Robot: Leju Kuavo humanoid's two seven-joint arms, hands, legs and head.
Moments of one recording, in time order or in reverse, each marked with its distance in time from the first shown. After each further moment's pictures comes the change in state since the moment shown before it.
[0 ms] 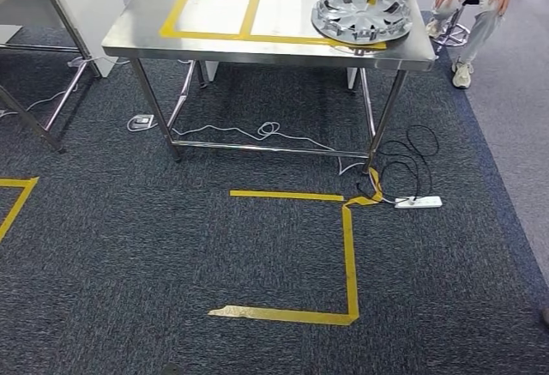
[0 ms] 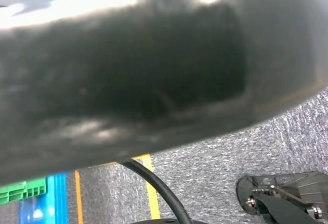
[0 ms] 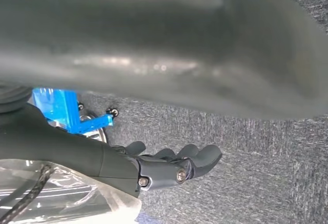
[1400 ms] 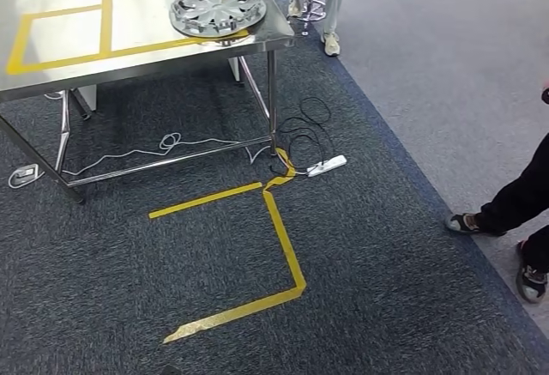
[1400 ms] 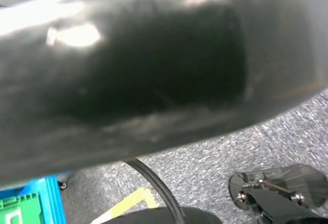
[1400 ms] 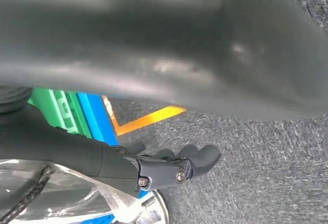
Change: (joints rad) left arm 0.010 -0.003 0.018 0.000 -0.002 -0.007 -0.005; right arm -0.011 -0.036 -0.001 0.025 0.007 -0.013 0.023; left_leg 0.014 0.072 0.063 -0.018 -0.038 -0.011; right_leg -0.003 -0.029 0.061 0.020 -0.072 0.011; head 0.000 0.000
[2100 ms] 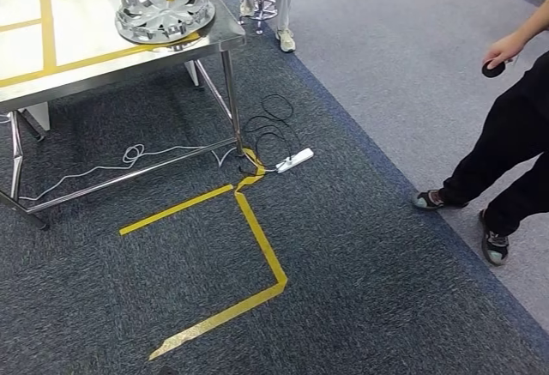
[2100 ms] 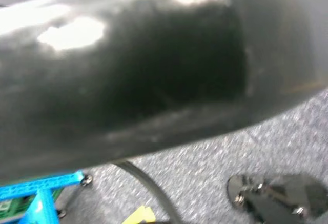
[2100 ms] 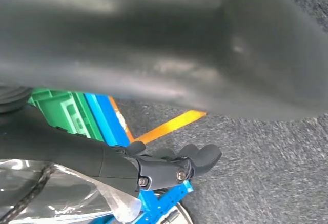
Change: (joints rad) left arm -0.001 0.002 0.013 0.000 -0.001 0.001 -0.008; right arm 0.001 -0.009 0.000 0.011 0.006 -0.011 0.006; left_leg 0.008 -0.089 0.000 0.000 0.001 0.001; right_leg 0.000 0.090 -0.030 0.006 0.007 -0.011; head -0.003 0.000
